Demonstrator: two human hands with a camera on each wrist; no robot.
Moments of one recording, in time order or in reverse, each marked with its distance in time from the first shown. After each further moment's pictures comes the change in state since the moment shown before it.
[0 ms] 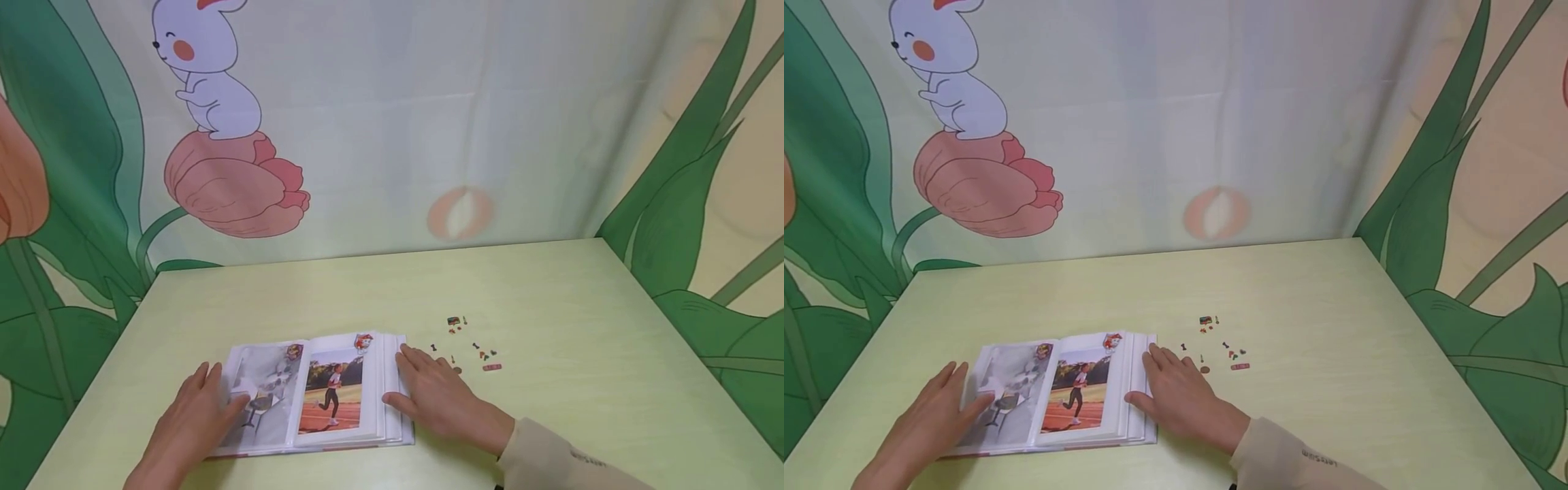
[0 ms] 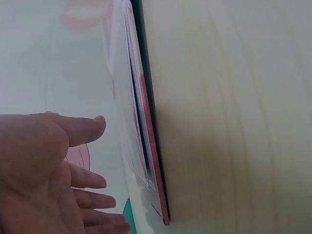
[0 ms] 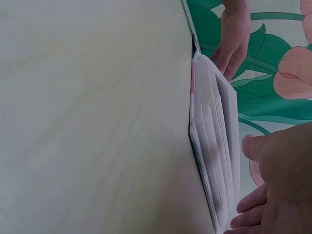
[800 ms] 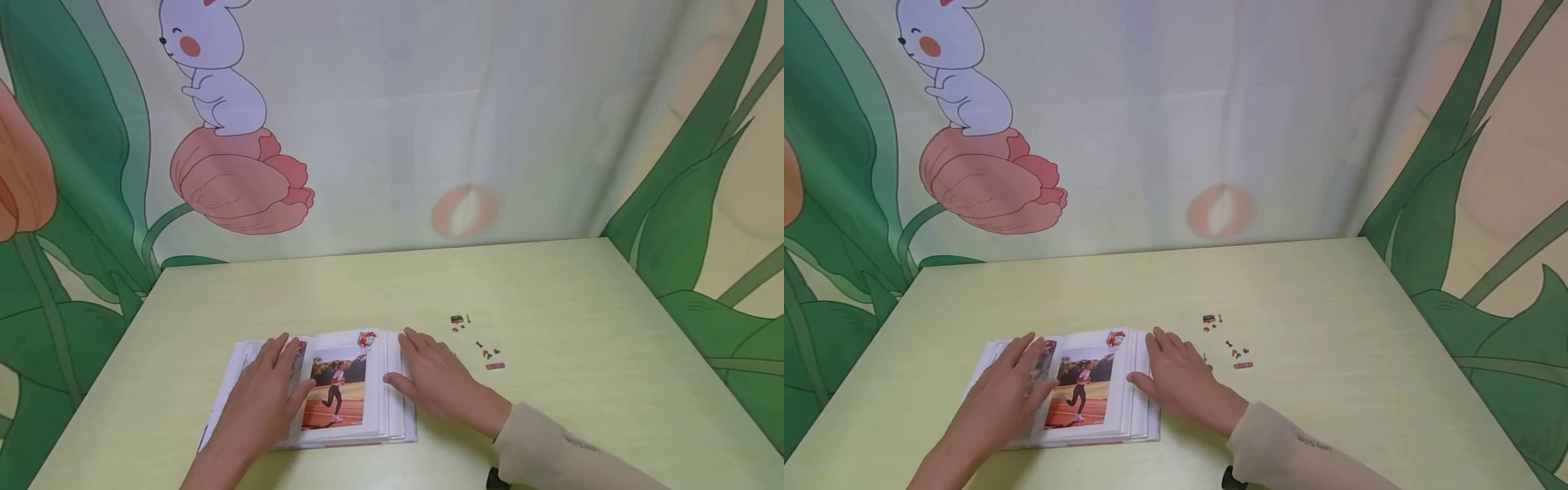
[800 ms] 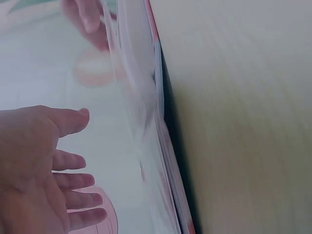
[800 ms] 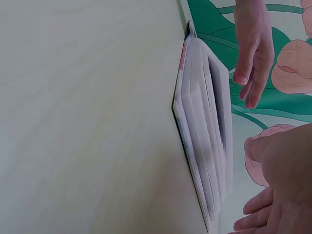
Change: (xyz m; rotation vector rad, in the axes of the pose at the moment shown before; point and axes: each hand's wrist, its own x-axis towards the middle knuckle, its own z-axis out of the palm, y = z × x) left_hand -0.023 0.078 0.014 0.032 0.319 0.404; right_hand 0.020 0.004 -0.004 -0.043 0.045 0.010
